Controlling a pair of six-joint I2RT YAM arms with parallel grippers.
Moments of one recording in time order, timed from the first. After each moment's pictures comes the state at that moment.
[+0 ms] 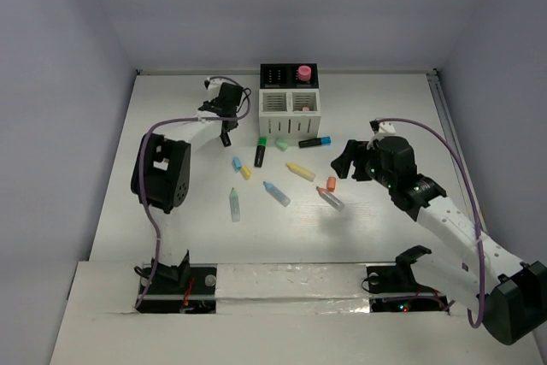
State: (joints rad) left arm -0.34 1.97 1.37 -0.31 -0.50 -0.50; right arm 0.45 0.95 0.68 -0.21 -0.06 0.45
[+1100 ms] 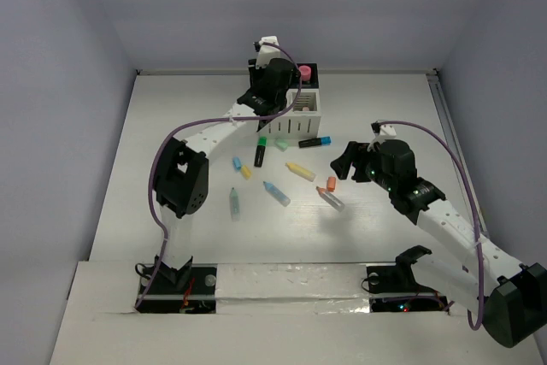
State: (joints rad) left arm -0.63 1.98 1.71 -0.08 -0.81 -0.27; right arm 0.45 0.92 0.62 -0.15 -0.05 0.47
